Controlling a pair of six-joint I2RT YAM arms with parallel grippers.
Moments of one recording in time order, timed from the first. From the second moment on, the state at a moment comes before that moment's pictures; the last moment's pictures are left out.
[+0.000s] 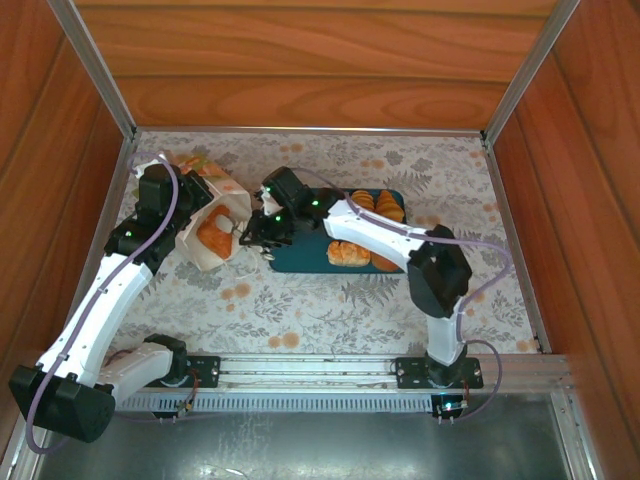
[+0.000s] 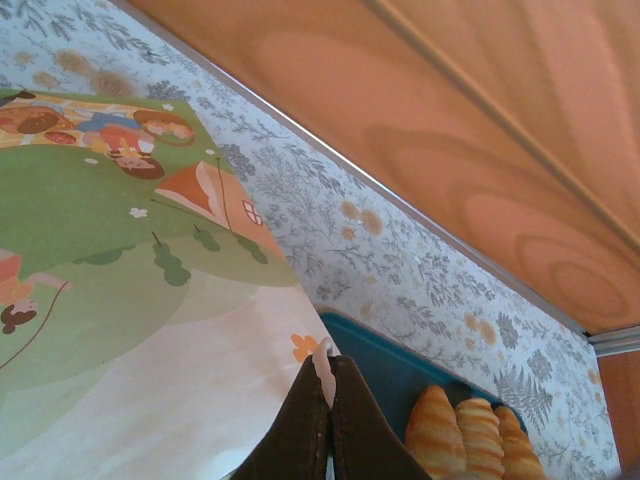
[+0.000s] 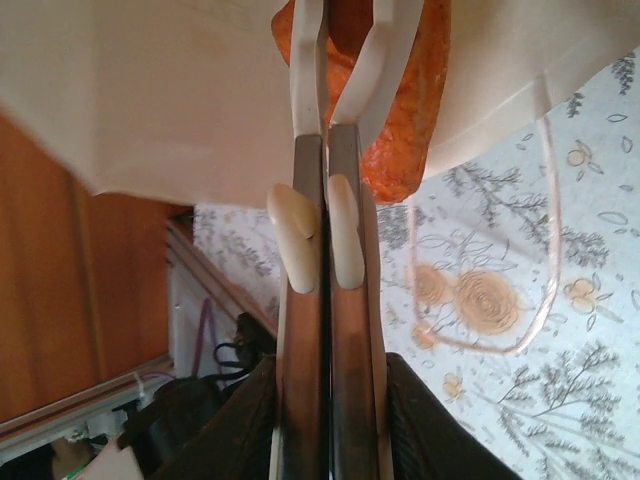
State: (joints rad) left arm -0.30 1.02 1.00 -0.44 -0.14 -0.80; right arm 0.94 1.91 1.60 -0.52 -0.54 0.84
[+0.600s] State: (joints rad) left arm -0.30 1.07 1.01 -0.45 -0.24 -0.85; right arm 0.93 1.51 1.24 -0.56 -0.54 0.79
